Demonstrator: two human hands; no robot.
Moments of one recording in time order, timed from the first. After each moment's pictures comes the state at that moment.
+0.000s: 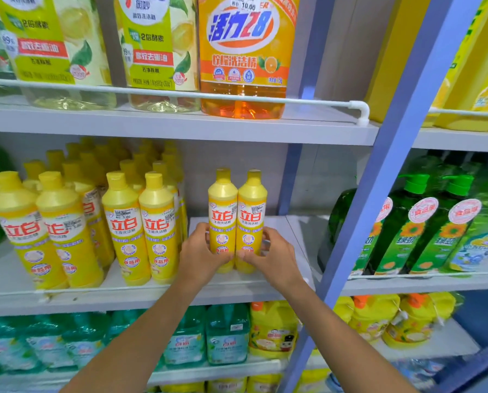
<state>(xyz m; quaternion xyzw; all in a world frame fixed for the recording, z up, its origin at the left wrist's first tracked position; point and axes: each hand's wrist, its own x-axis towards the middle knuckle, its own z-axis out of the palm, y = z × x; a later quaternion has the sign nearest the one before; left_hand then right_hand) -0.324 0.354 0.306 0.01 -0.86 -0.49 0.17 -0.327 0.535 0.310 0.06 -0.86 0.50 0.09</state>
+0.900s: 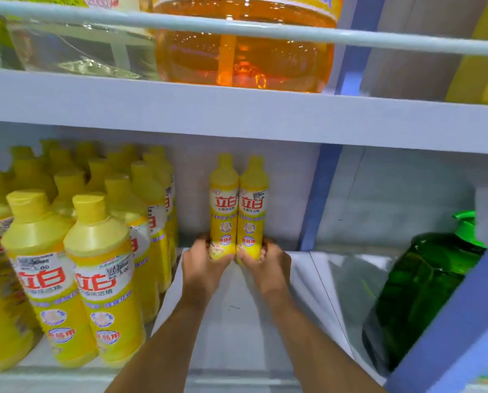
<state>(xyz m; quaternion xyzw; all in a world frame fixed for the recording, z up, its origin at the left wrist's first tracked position) -0.484 0.360 0.250 0.09 -0.81 -0.52 0.25 -0.498 0.505 0.261 -0.01 -0.84 0.51 0.15</state>
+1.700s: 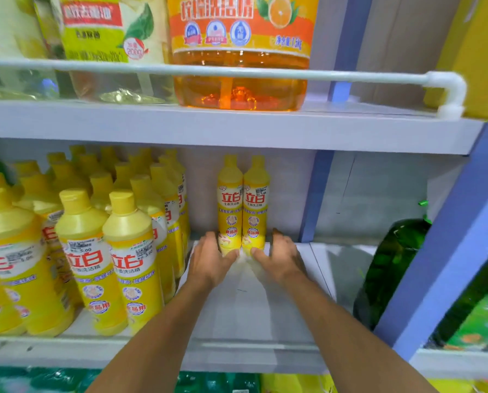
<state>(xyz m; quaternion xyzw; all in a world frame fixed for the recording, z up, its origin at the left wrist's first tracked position) -0.450 0.363 0.284 0.11 -0.90 -0.40 0.13 -0.483 0.531 0.282 0.04 -0.94 0.33 0.04</state>
